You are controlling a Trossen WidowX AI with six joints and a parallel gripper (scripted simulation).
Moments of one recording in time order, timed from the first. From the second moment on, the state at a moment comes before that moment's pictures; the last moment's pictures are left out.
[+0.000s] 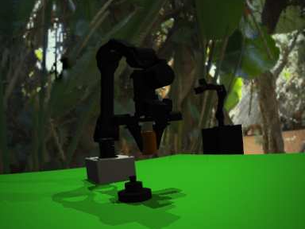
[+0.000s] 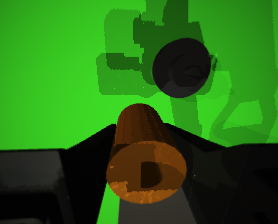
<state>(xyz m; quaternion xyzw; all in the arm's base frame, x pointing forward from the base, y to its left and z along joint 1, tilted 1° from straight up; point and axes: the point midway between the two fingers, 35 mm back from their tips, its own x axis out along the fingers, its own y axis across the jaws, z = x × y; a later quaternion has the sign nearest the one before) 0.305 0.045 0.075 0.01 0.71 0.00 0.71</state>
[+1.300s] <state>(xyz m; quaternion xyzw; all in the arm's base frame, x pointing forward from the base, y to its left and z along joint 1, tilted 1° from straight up) 0.348 -0.025 0.039 0.00 0.69 0.00 0.72</state>
